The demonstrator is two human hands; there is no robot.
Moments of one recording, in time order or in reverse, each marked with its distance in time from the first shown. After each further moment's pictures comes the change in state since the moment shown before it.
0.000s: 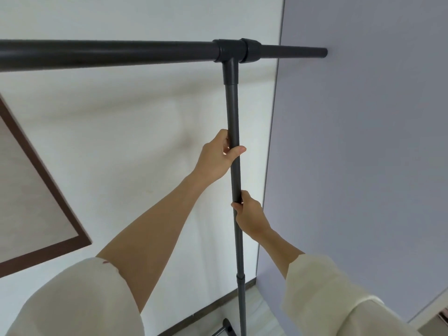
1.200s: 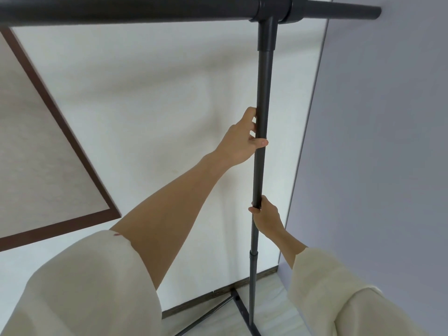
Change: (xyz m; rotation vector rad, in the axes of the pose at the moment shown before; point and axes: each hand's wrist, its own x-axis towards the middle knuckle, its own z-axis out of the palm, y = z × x) left_hand 0.005 -0.012 -0.004 0.063 -0.160 -0.088; right_hand 0.024 0.050 0.056 0.065 -0.130 0.211
